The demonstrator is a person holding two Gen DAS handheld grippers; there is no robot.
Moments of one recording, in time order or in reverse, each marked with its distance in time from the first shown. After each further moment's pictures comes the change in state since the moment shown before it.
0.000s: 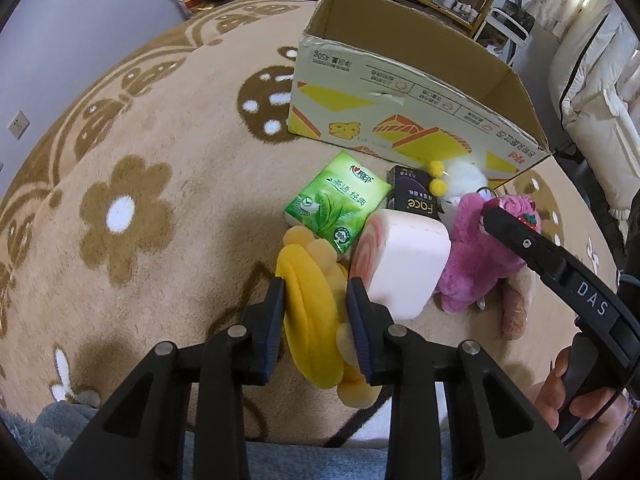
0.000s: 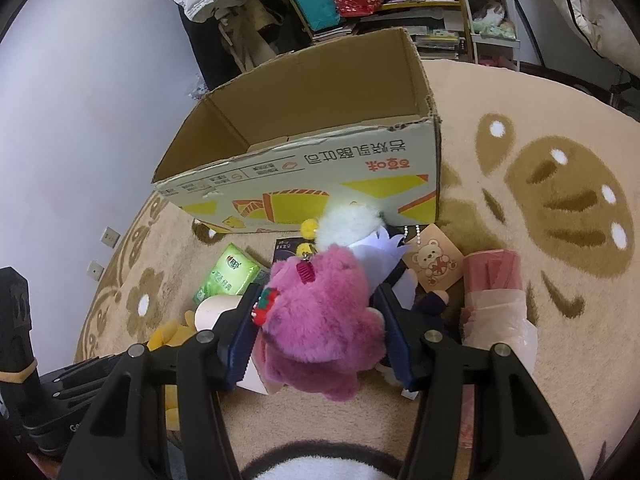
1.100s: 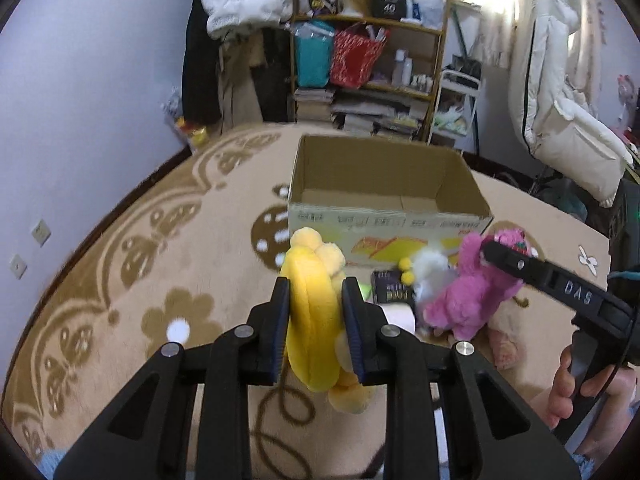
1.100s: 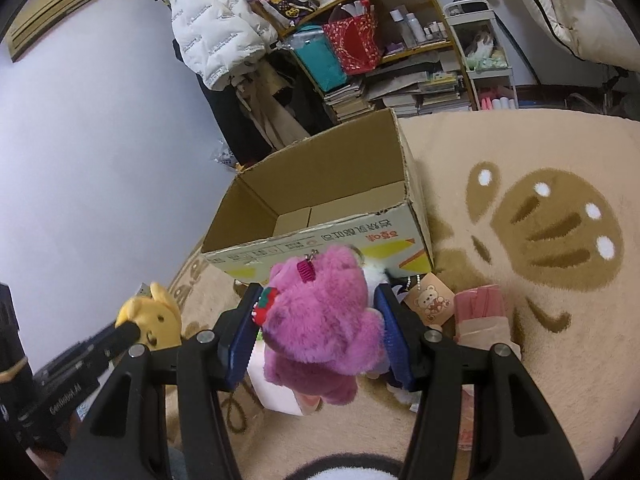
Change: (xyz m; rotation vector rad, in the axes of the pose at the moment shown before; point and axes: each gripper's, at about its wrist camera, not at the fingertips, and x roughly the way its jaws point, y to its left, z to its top) left arm -0.093 -0.016 0.002 0.187 -0.379 0.055; right arm -0.054 -0.012 0.005 0.070 -0.218 0.119
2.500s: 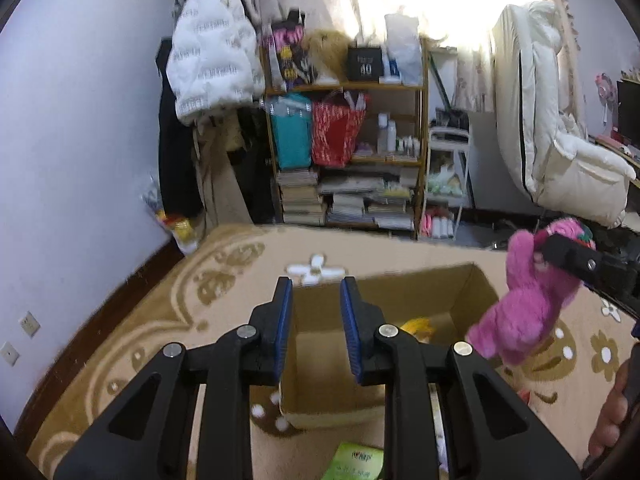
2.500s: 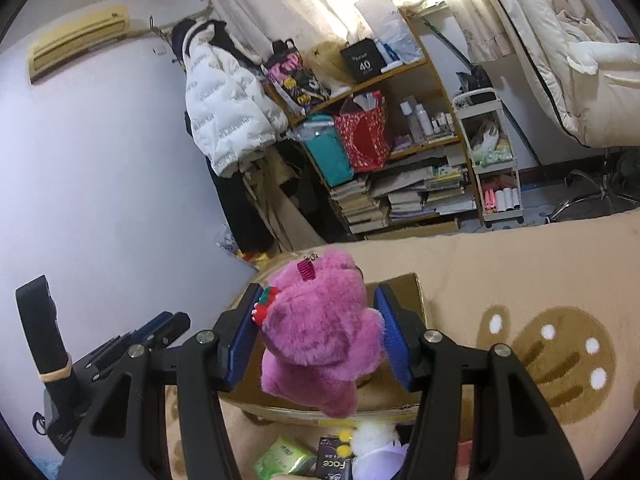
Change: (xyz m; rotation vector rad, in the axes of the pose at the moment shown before) left arm 0.057 -0.016 0.132 0.129 -0.298 -0.013; right arm -0.004 0.032 0.095 -0.046 -0.297 -0.024
